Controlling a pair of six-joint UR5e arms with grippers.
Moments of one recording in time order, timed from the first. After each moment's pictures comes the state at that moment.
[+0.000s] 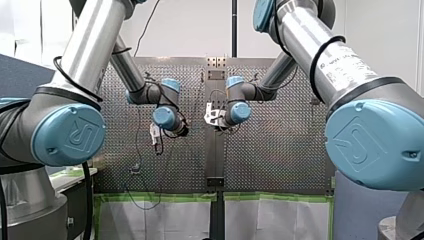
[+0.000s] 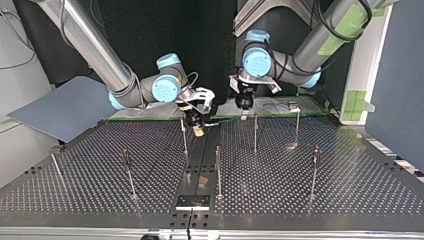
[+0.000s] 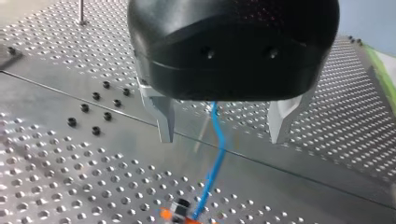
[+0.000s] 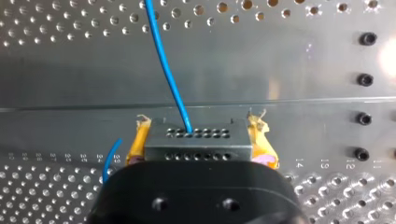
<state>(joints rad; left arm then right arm) -0.31 -1.96 -1.92 -2.59 -1.73 -1.84 2.24 -0.84 1.29 -0.24 1.53 1.72</state>
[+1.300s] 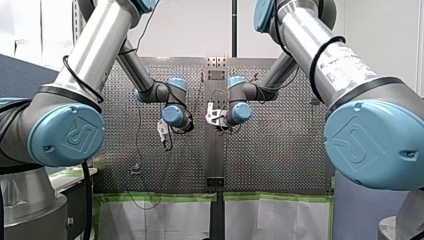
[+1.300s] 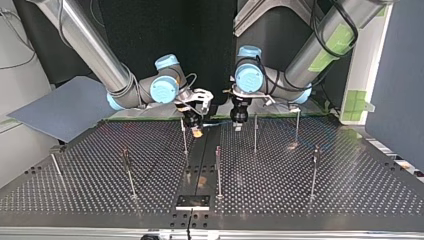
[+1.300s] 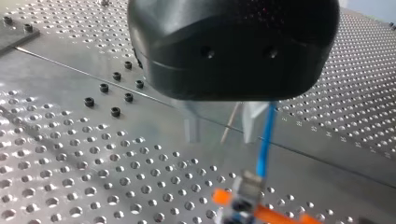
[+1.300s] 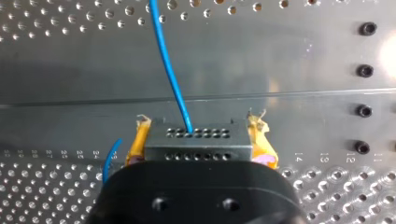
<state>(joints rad) -0.32 -2.04 -1.77 -2.64 -1.76 -1.89 2.23 -0.84 1.29 -0.24 1.52 1.72</state>
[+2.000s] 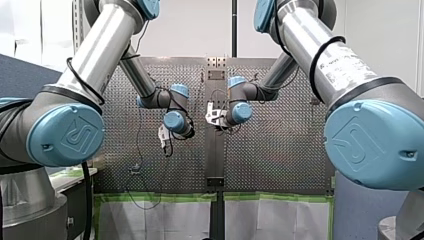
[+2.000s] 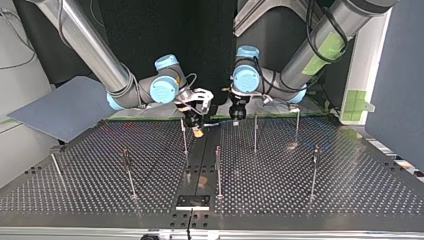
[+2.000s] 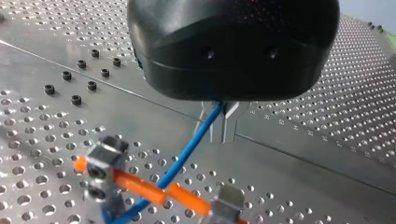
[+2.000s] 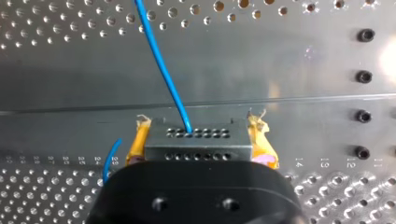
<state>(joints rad) -0.33 -2.09 -1.77 -2.63 -1.76 -1.88 2.23 -0.84 1.29 -0.24 1.50 1.72</state>
